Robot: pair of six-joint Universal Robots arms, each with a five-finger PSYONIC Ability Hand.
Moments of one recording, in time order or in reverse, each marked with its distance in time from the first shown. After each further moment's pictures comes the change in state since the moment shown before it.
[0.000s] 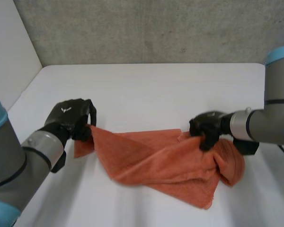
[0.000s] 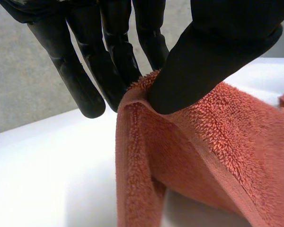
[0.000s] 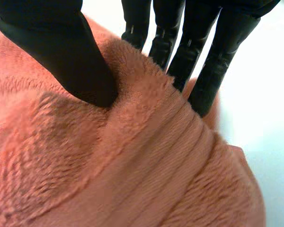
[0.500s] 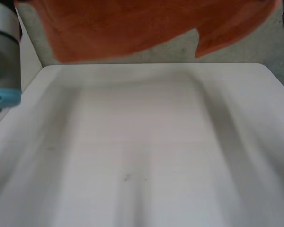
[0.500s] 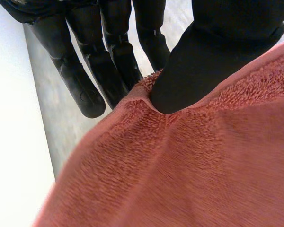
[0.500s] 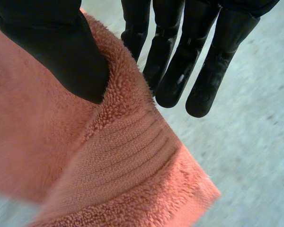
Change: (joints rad) left arm 0.078 -0.050 0.528 0.345 -0.168 0.128; right arm -0.012 -0.463 0.077 -0.882 0.201 0.179; left_hand 0.000 0.000 0.000 0.000 0.000; right_hand 0.000 0.000 0.009 0.004 0.006
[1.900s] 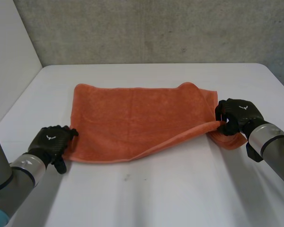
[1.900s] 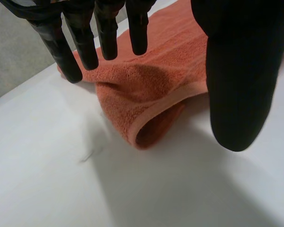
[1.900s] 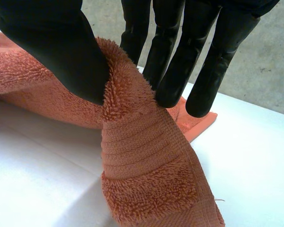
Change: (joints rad) left arm 0.190 -0.063 -0.776 -0.167 0.311 0.266; right arm -0.093 0.136 0.607 0.032 -0.083 0.172; left_hand -0.843 -0.888 -0.889 -0.891 -0.872; right_hand 0.000 0.000 0.000 0.001 0.009
